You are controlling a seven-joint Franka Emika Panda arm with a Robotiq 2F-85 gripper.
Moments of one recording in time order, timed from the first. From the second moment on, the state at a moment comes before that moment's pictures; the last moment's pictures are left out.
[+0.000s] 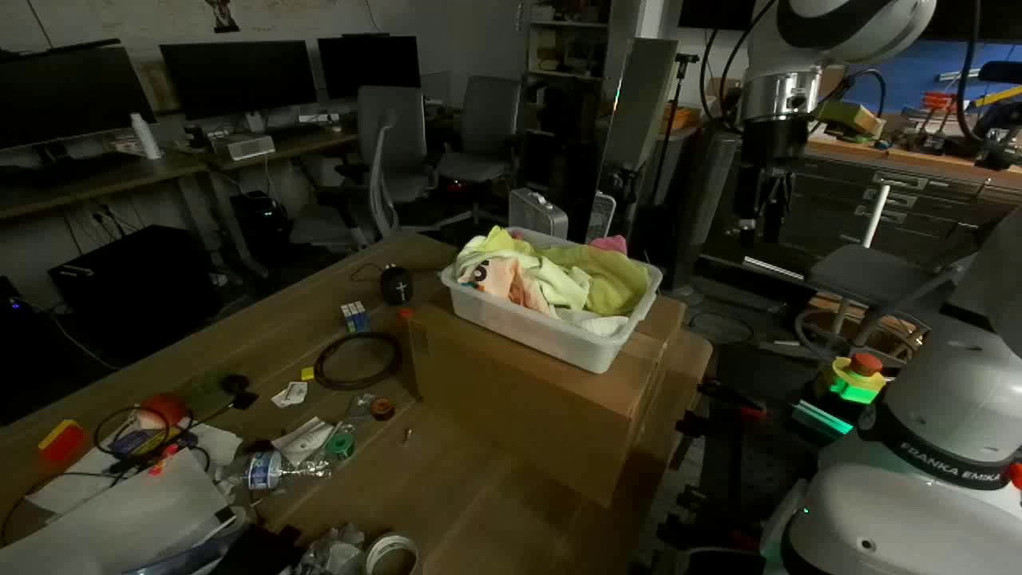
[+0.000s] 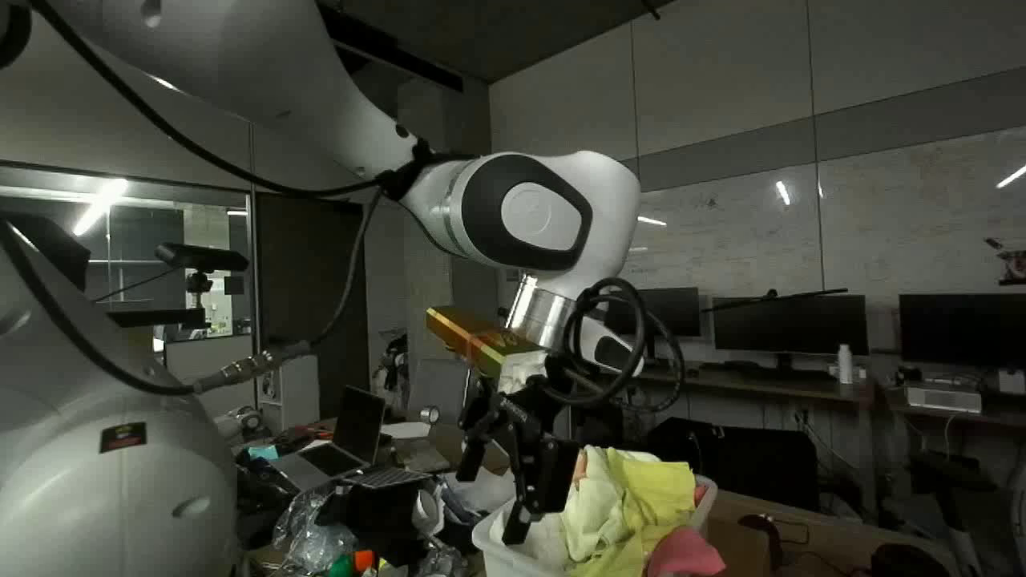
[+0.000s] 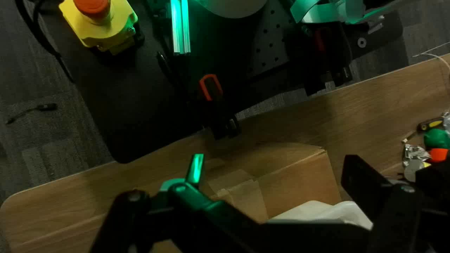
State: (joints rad) arm -0.25 -0.61 -0.37 -2.67 -0.06 1.76 -0.16
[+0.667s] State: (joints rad) arm -0.25 -0.61 -0.33 -2.67 -0.05 1.83 -0.16
